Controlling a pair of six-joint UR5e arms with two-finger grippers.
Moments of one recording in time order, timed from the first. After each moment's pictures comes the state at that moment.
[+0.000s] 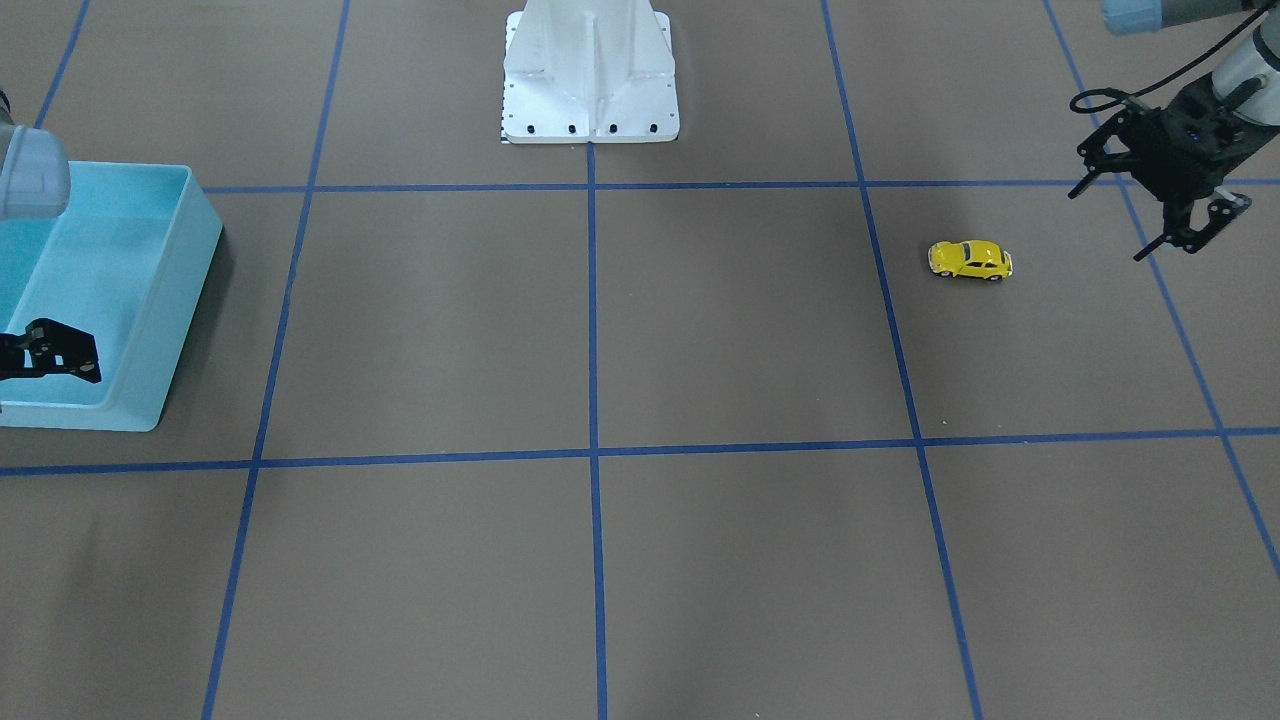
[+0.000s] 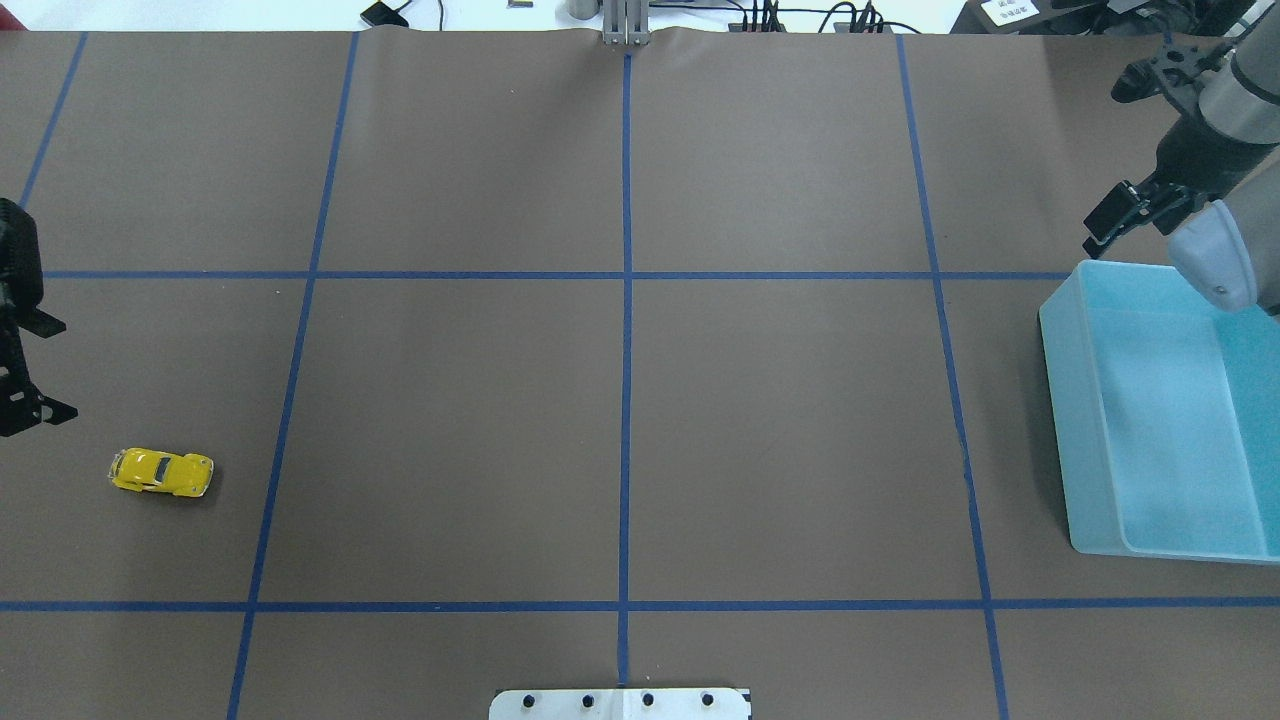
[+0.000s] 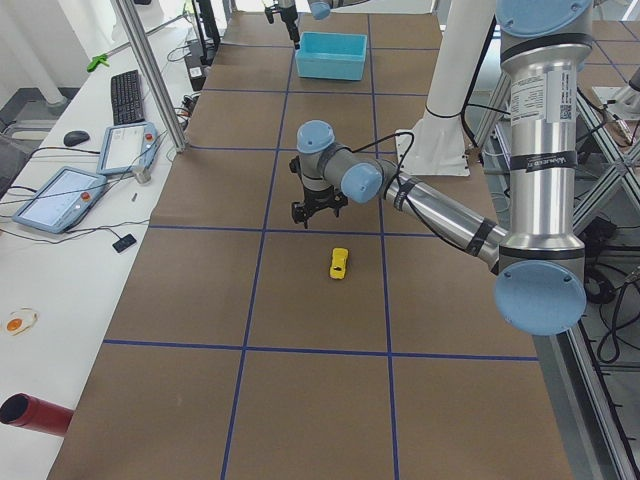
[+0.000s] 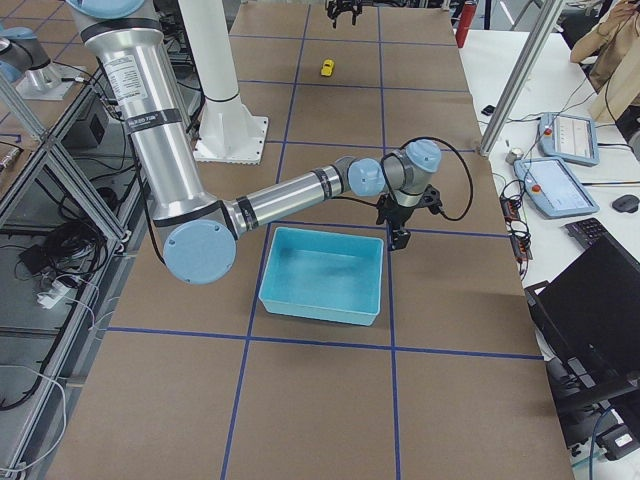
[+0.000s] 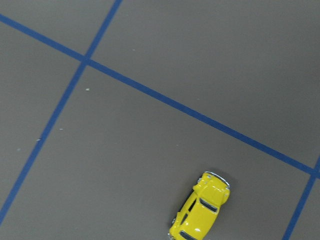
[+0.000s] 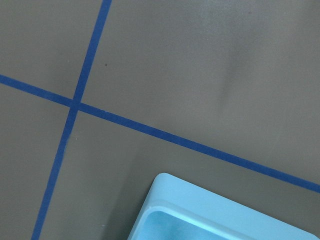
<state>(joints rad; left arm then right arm) -1.00 -1.48 -2.13 -1.63 -2.28 0.41 1.17 -1.27 1.63 -1.73 2.30 0.10</state>
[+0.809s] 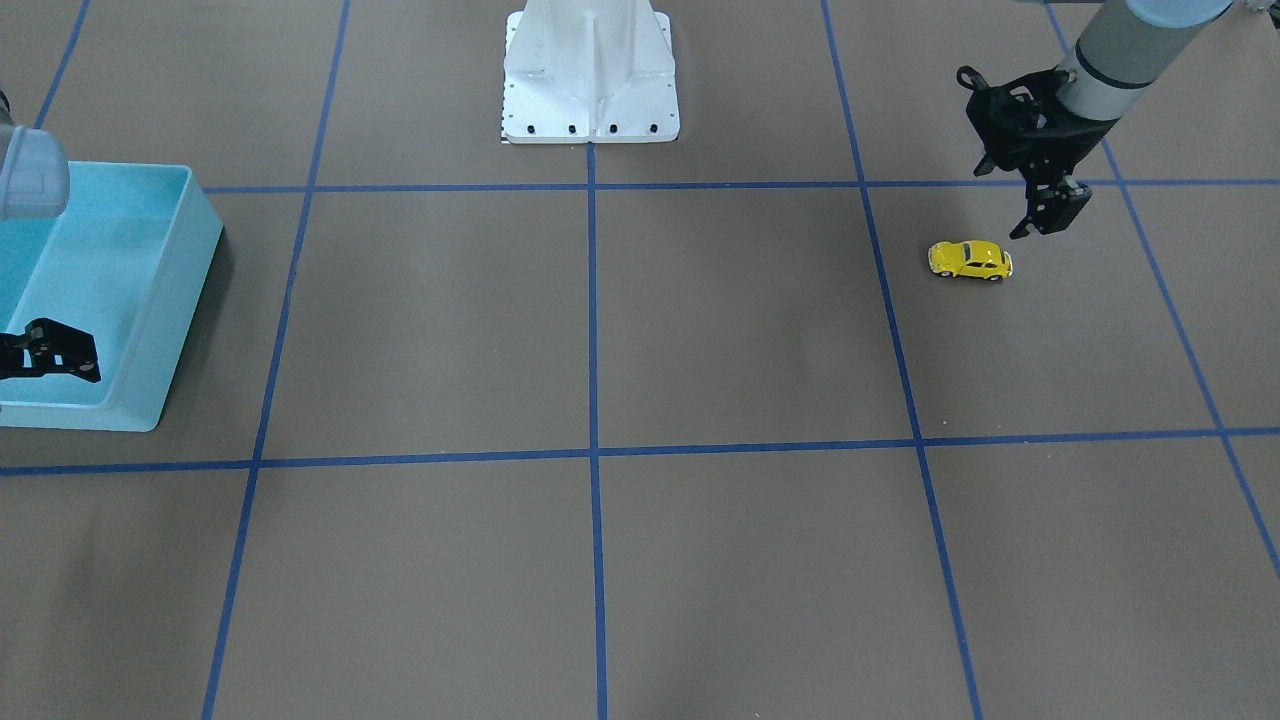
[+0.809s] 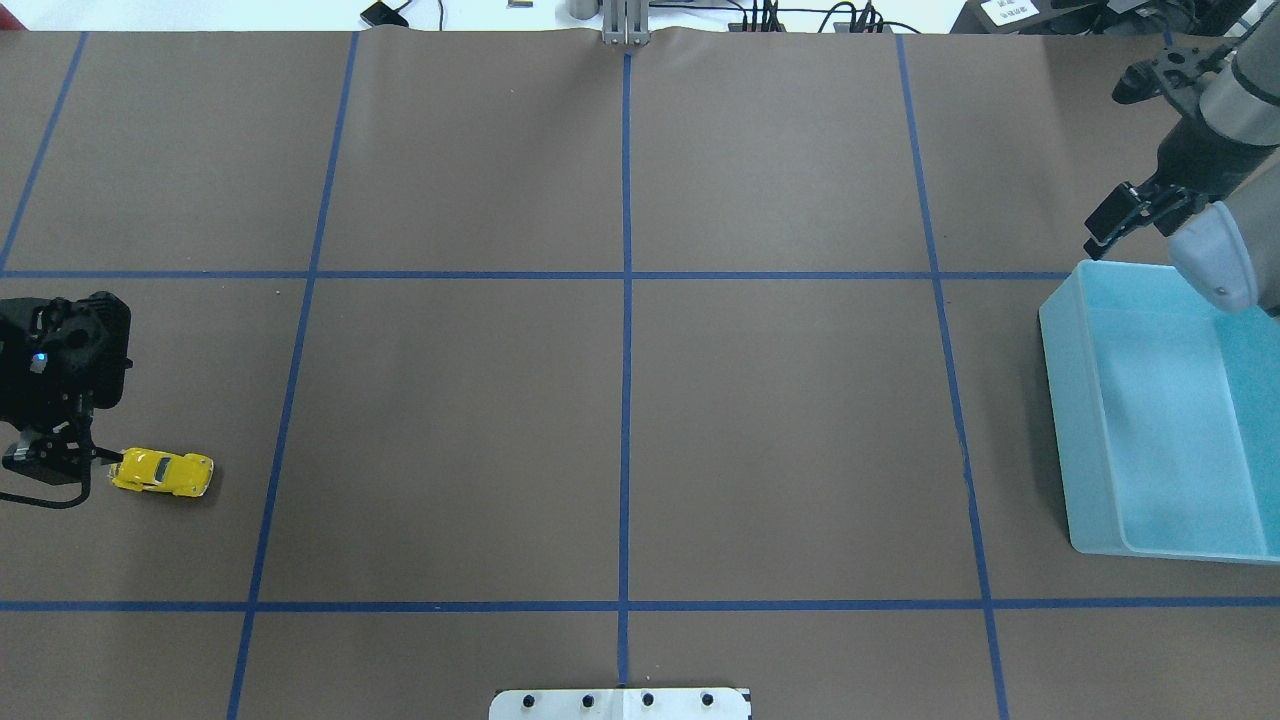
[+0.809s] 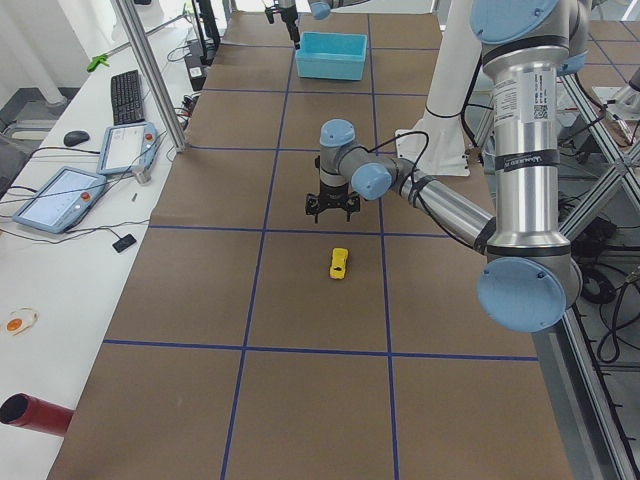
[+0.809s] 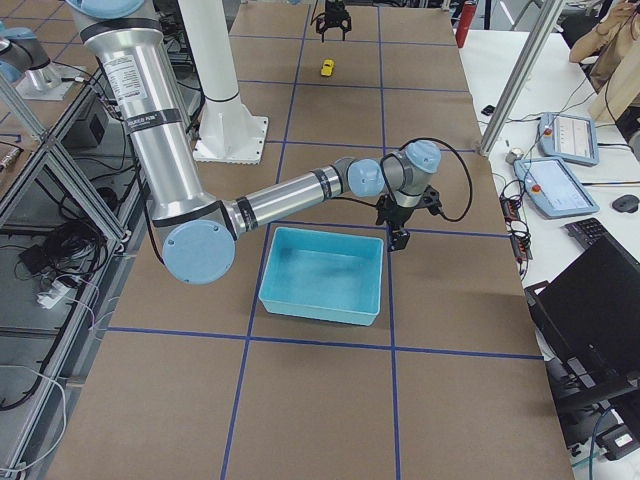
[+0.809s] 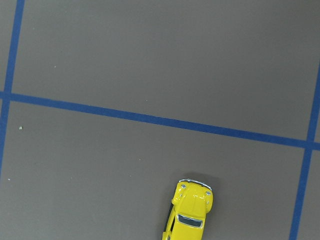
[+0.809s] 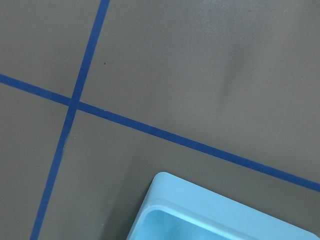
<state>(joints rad) -0.82 -1.45 -2.16 -1.72 -2.07 0.53 1.17 -1.27 1.63 -1.73 2.30 0.10</state>
